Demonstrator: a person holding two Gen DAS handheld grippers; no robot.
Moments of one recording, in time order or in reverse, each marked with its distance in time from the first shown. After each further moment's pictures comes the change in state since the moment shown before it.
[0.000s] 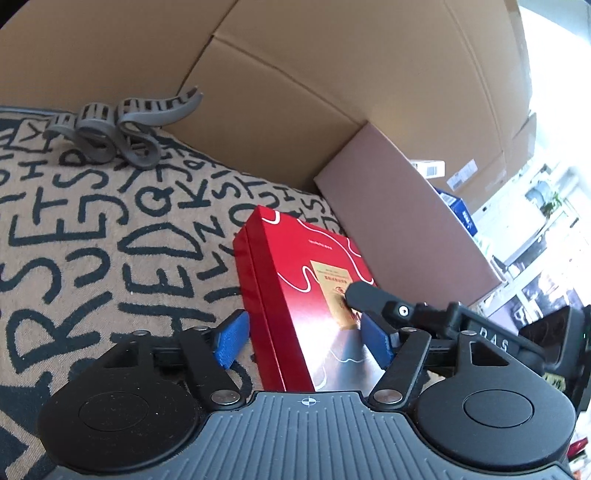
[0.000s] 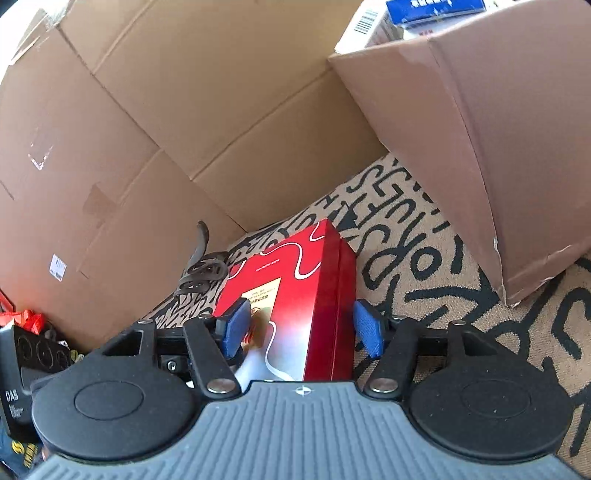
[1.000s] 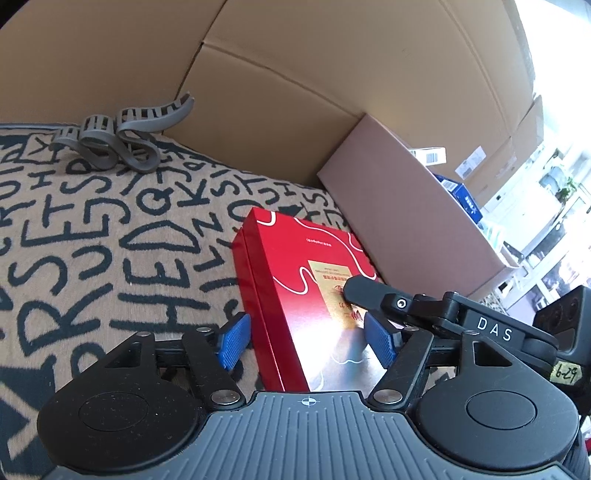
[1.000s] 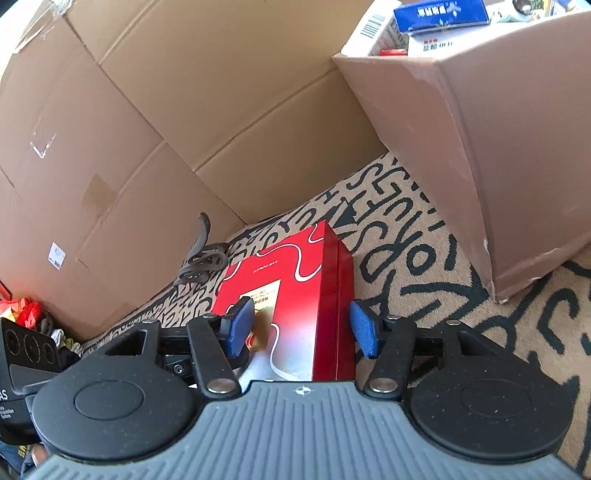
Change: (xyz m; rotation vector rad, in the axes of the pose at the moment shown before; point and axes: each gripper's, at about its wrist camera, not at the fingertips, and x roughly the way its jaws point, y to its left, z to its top) left arm -0.006 -0.020 -0.009 0.039 0.003 0.077; right arm -0.009 0.005 -0.002 -0.050 0.024 -0.014
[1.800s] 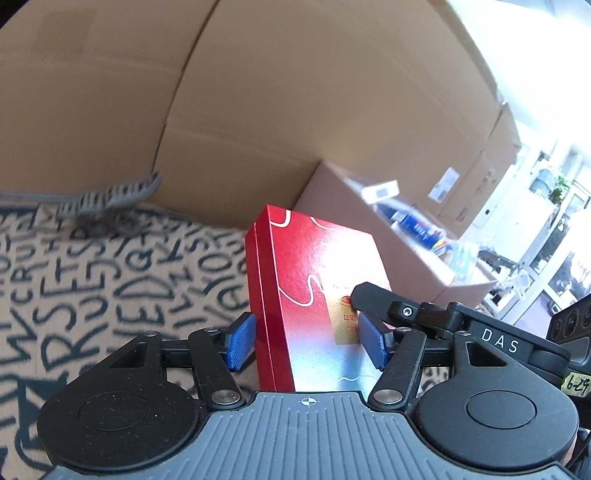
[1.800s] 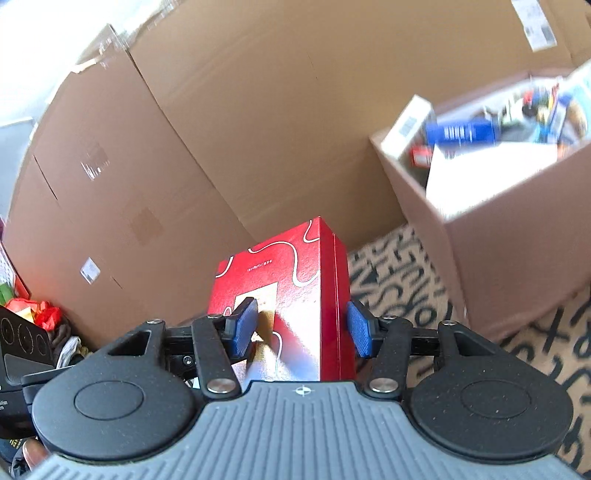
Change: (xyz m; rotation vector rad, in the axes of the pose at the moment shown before) left arm -0.044 -0.062 0.010 0.123 -0.150 0.023; right arm -0.063 0.025 0.016 -0.095 -0.161 0.054
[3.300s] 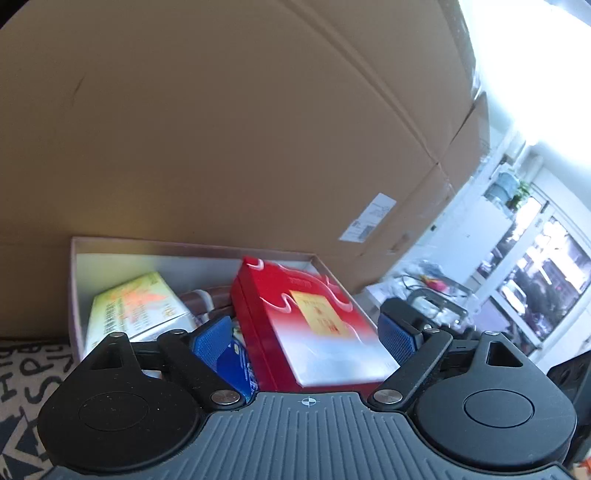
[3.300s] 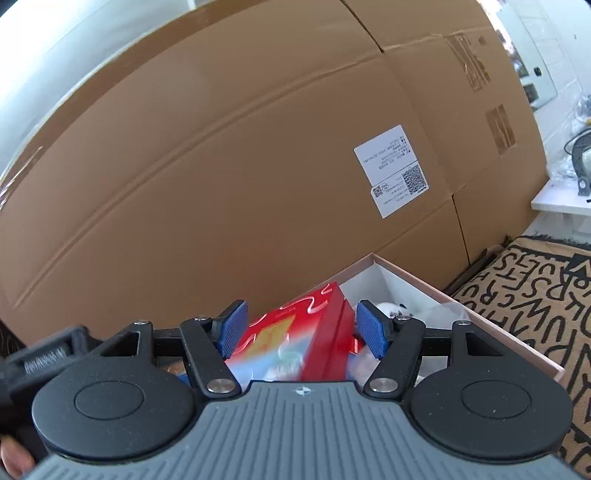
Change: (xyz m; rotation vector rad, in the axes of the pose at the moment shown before) left arm 0.222 -0.136 0.122 0.012 0.058 -0.219; right arm -0.020 -0.177 0.177 0.060 -0.290 -0.258
